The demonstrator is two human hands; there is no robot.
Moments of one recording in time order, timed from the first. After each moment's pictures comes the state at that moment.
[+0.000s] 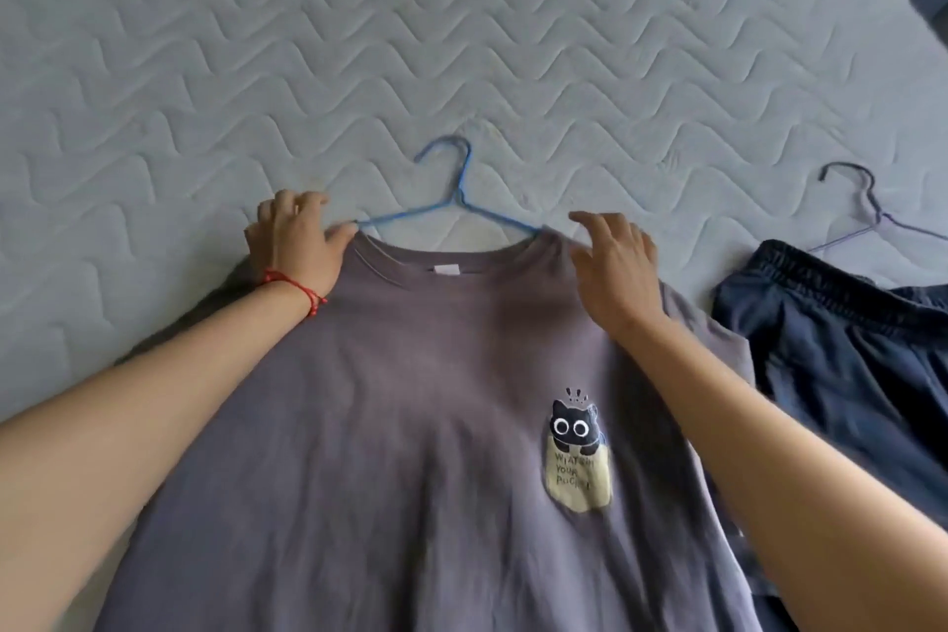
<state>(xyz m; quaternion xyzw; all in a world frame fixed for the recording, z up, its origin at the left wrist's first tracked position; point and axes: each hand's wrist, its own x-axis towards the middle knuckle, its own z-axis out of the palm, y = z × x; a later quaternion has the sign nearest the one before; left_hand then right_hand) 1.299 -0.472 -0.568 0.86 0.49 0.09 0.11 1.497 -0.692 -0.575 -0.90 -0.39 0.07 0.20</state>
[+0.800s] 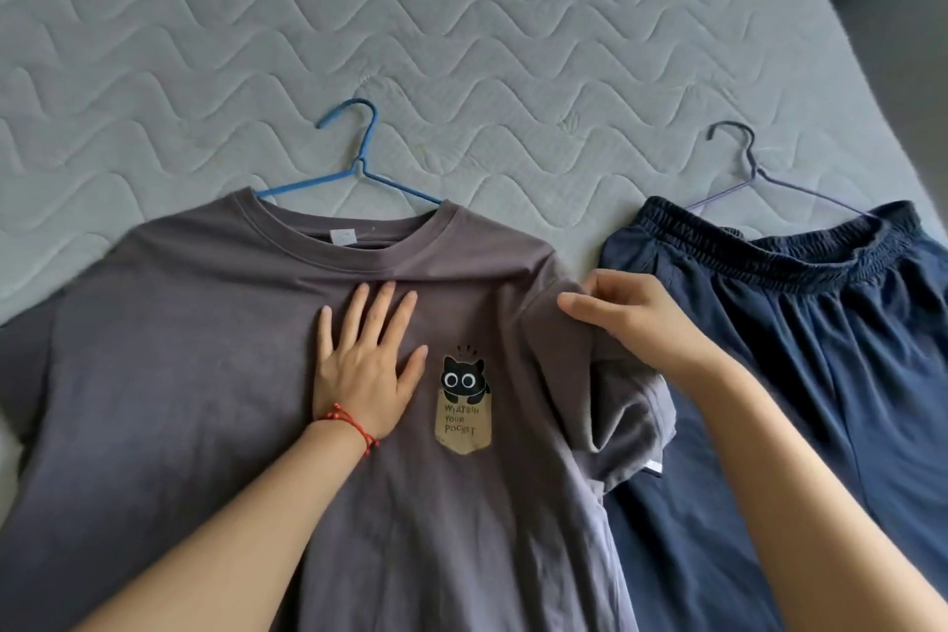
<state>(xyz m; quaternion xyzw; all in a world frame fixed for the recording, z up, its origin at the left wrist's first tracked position) 1.305 -0.672 -0.623 0.95 0.32 -0.01 0.04 1.508 -0.827 -0.508 -0.77 -0.21 0.42 0.43</state>
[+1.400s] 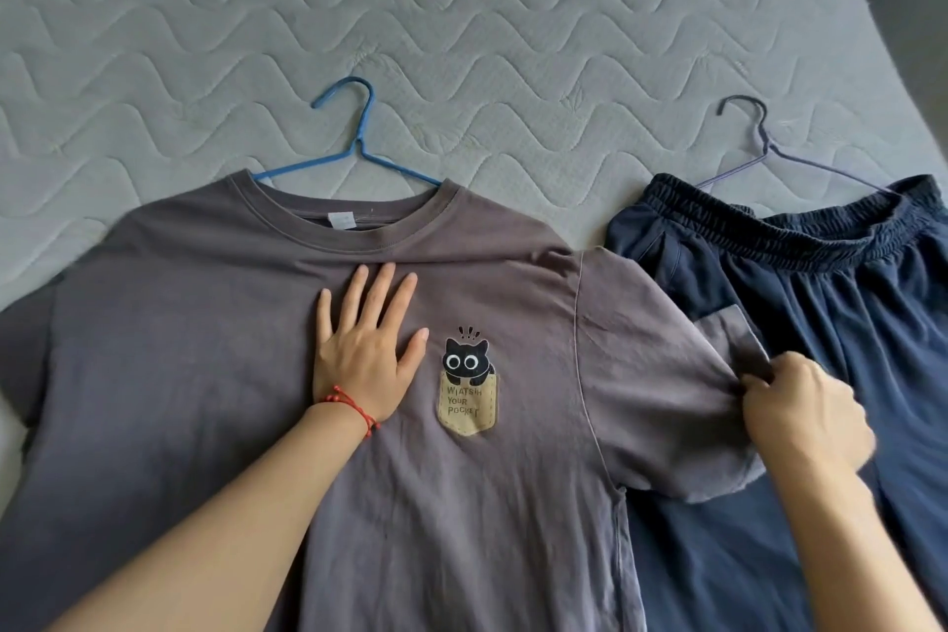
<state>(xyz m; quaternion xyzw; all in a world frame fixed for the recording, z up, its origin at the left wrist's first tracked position) 1.306 -0.672 -0.626 0.94 0.33 0.00 0.05 1.506 -0.927 -0.522 -0.99 0.05 0.15 0.01</state>
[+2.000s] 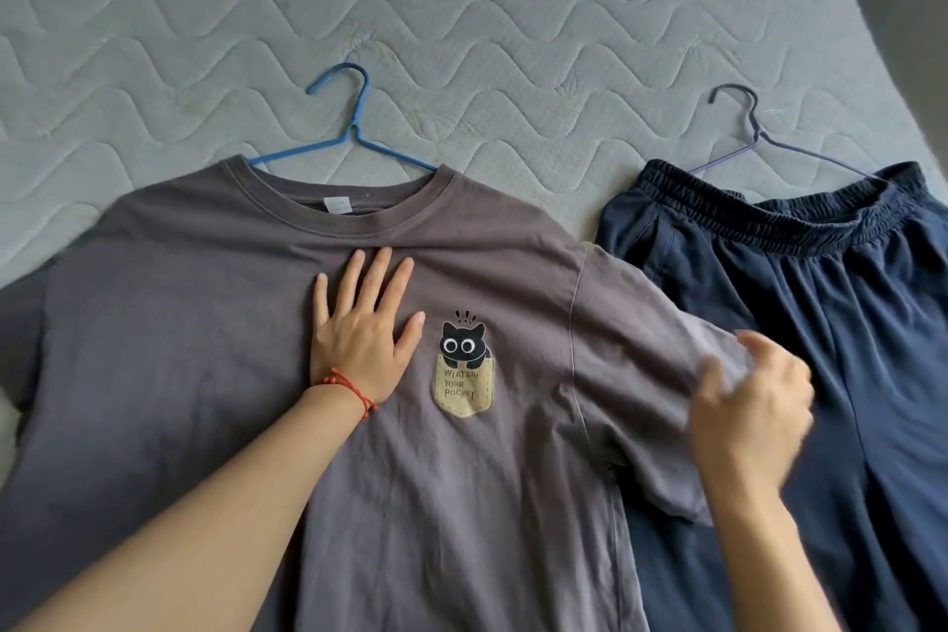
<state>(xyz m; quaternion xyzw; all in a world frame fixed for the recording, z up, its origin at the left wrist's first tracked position) 1.305 -0.672 -0.626 0.94 0.33 0.00 0.05 1.455 -0.924 -0.544 -0.98 -0.03 -0.03 0.19</state>
